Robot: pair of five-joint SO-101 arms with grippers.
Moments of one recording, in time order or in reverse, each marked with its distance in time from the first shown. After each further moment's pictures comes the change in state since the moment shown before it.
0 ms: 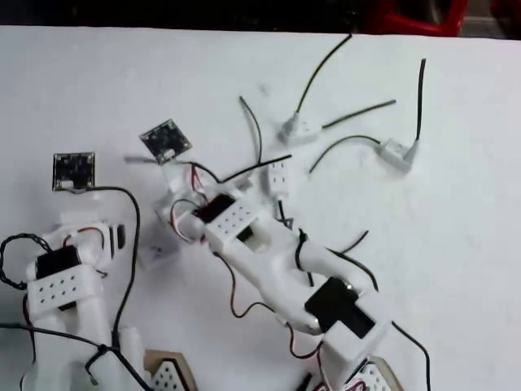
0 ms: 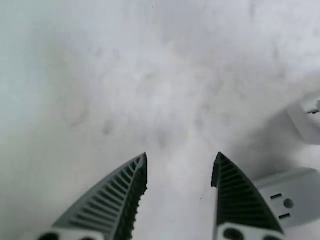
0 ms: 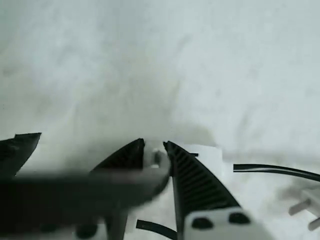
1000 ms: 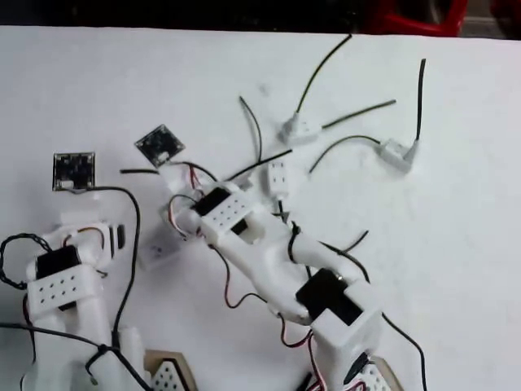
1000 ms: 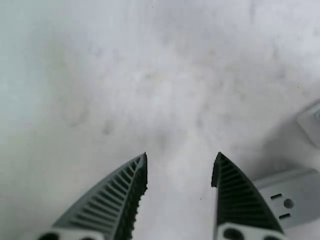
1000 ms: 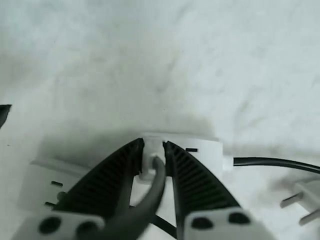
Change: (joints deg) left arm 0.0 0.0 0.0 0.0 0.0; right arm 1.1 7.2 -4.7 7.2 6.1
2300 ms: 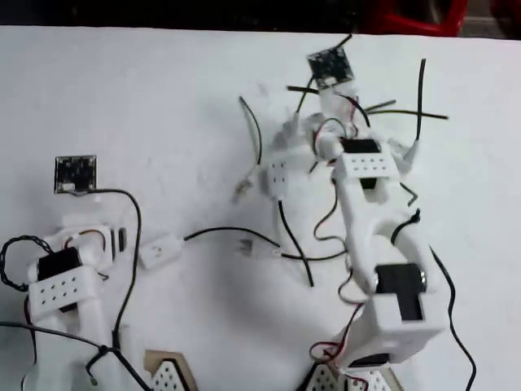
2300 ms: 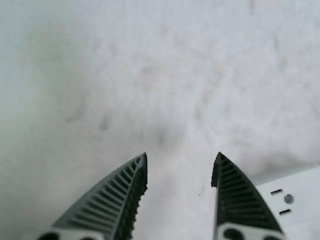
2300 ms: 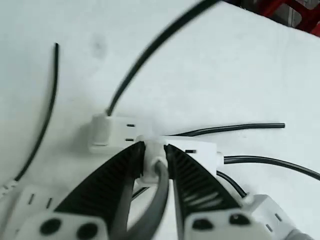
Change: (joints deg) left arm 0.0 -0.4 1.2 0.0 0.0; right arm 41.3 -10.4 1.9 -11.5 17.1
